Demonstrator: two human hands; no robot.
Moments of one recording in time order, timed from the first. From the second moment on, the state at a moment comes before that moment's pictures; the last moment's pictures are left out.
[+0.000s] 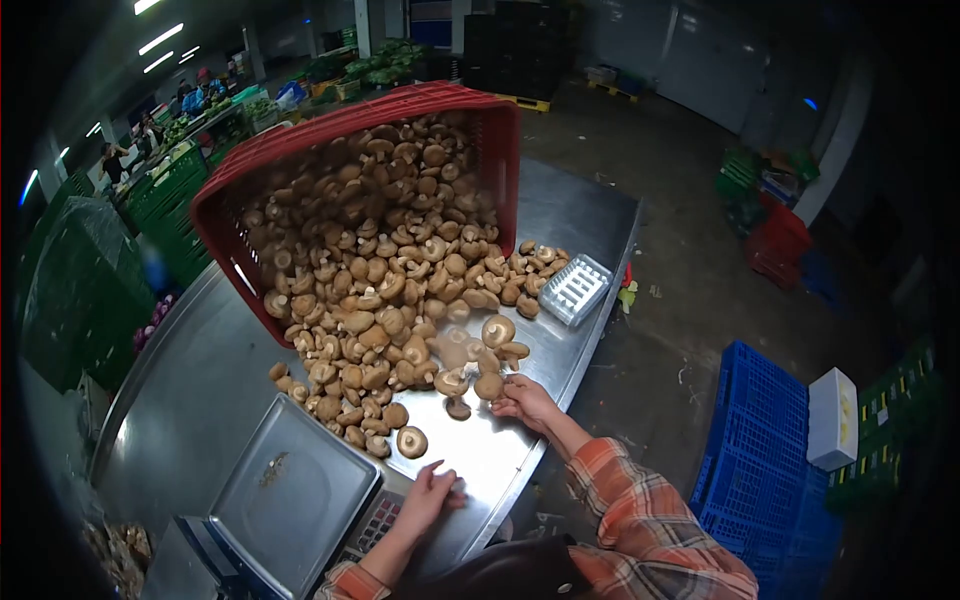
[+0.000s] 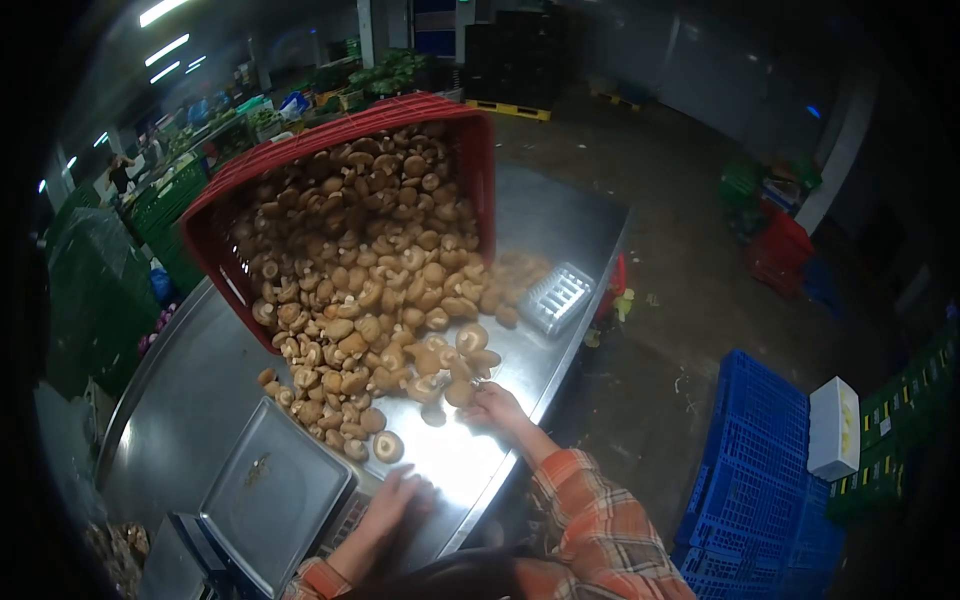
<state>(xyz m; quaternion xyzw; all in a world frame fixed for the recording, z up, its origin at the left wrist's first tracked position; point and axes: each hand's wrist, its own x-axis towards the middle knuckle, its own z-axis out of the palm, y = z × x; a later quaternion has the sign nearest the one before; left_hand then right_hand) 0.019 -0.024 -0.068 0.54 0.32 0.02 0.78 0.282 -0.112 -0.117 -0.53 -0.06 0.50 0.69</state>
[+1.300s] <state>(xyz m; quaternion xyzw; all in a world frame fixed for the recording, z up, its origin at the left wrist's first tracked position) -0.189 0.069 -0.051 0.49 0.48 0.55 0.47 0.242 -0.039 -0.132 -0.80 -0.22 0.17 0.53</state>
